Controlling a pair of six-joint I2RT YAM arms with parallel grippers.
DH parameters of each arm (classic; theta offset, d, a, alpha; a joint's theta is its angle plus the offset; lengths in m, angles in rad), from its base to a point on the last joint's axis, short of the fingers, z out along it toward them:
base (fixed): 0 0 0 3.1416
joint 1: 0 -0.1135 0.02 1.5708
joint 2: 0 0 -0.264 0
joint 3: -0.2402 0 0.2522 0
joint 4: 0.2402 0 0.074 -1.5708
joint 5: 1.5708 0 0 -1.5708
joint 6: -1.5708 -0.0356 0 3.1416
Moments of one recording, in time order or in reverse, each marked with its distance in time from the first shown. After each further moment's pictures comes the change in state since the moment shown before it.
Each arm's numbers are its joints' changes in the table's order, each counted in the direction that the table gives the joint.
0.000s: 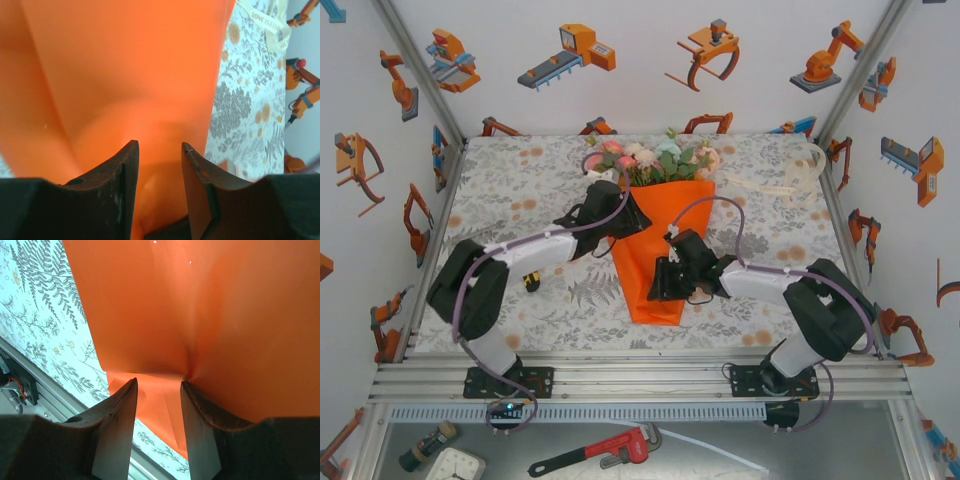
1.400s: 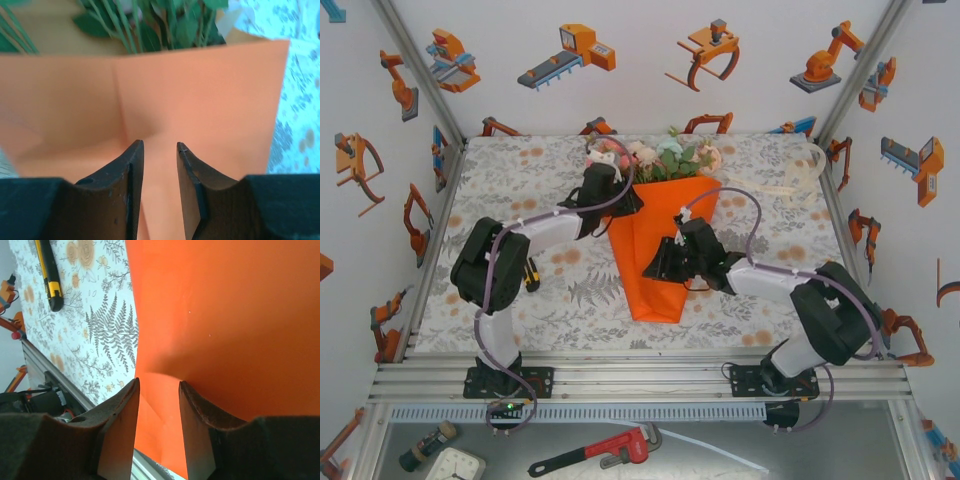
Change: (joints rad) left arm -0.115 0.160 -0.168 -0.051 0.013 -0.274; right arm 0.065 -0.025 -0.004 -0.184 0.004 -0.127
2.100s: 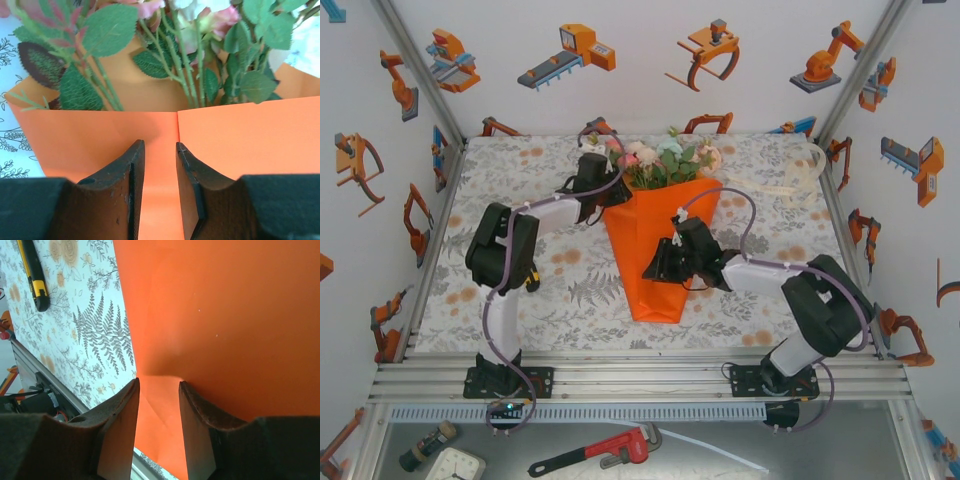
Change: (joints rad) left arm -0.098 0.160 -0.126 0.008 0.072 0.006; right arm 0.001 0.041 -0.025 0.023 -0.010 0.008
